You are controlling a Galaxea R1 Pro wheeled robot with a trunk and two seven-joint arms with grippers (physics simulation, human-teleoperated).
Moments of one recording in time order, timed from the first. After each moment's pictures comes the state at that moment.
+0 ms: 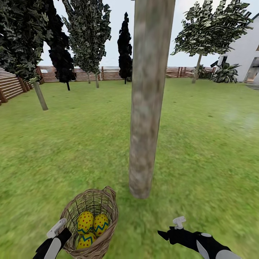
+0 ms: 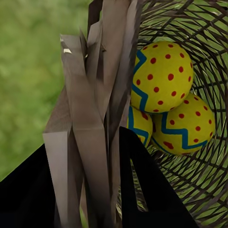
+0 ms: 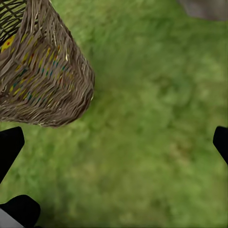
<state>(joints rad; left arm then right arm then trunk) -0.35 0.00 0.42 -0.66 0.47 0.25 0.24 -0.59 -0.12 -0.35 -0.13 0.34 -0.06 0.76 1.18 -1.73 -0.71</state>
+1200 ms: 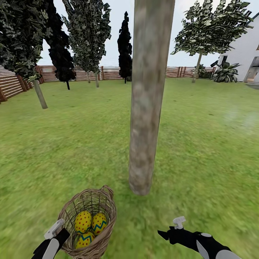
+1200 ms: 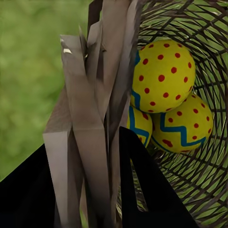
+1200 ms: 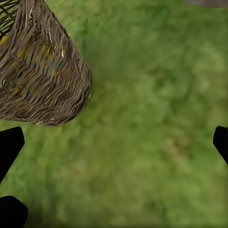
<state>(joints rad) -0.35 0.00 0.47 -0.67 0.46 0.25 0.23 -0.59 -0.12 -0.35 -0.13 0.34 -0.07 0.75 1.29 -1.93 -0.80</state>
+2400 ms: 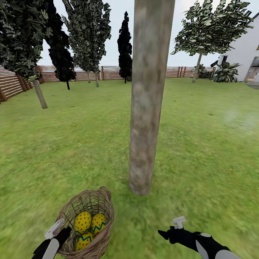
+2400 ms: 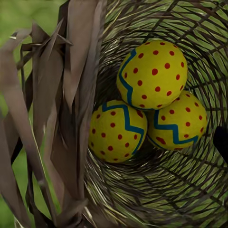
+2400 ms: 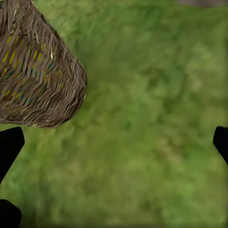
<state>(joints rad) -0.35 0.00 0.46 -0.67 0.46 0.24 0.22 -0.59 -0.11 -0.35 -0.13 0.34 -0.07 0.72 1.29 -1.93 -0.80</state>
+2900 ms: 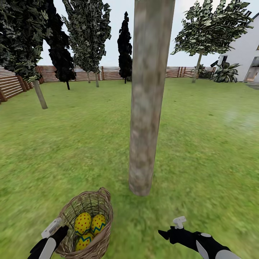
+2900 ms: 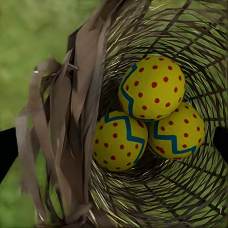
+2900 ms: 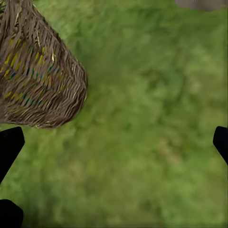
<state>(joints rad) -0.35 0.02 0.46 -0.68 0.46 0.25 0.22 -0.59 -0.12 -0.35 -0.13 0.34 -0.07 0.72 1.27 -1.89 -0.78</state>
